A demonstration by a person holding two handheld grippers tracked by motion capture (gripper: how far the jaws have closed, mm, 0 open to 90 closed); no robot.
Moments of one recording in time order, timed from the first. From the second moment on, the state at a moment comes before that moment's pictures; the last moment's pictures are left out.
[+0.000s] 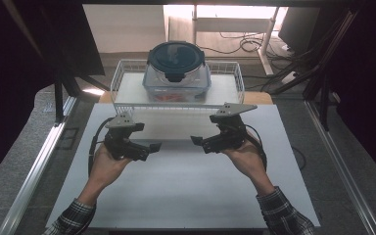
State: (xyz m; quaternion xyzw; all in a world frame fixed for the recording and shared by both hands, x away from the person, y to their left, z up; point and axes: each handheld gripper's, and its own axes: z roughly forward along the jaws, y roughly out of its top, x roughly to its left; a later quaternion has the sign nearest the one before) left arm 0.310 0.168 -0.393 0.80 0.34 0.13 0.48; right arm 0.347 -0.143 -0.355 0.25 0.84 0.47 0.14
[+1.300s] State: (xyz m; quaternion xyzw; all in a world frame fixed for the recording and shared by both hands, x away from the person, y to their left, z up) left arm 0.266 0.164 -0.467 0.81 0.35 0.12 0.46; right arm 0.300 -0.157 -0.428 0.27 0.84 0.46 0.13
